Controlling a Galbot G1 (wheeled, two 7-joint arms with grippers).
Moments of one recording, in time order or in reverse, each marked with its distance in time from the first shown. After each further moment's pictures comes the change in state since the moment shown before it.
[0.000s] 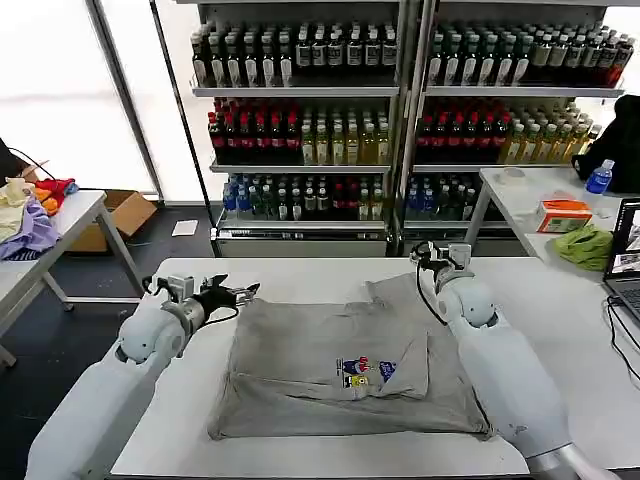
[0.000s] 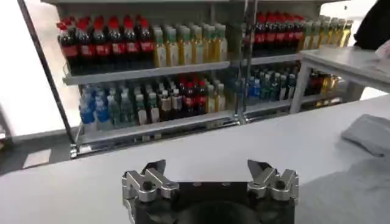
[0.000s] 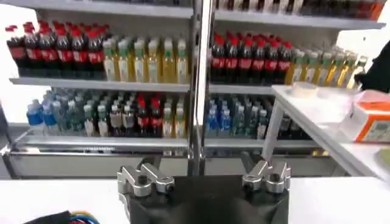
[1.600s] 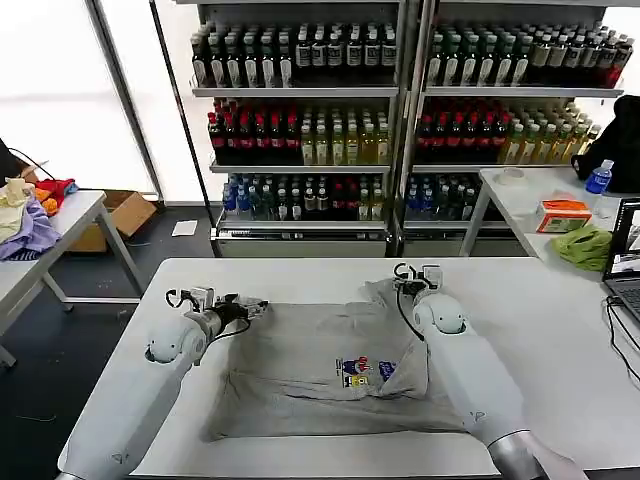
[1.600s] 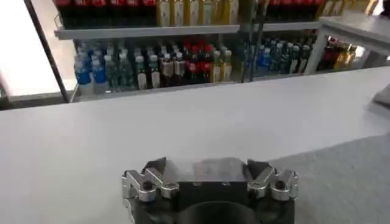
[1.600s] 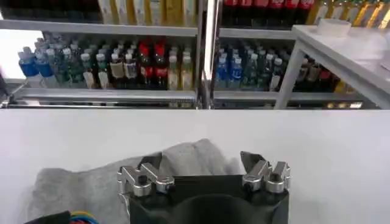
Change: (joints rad) left arm -0.005 -0.071 0.014 0.158 0.054 -0.013 0.018; right arm 0.008 0.109 0.016 -0.209 -0.052 0.021 -0.046
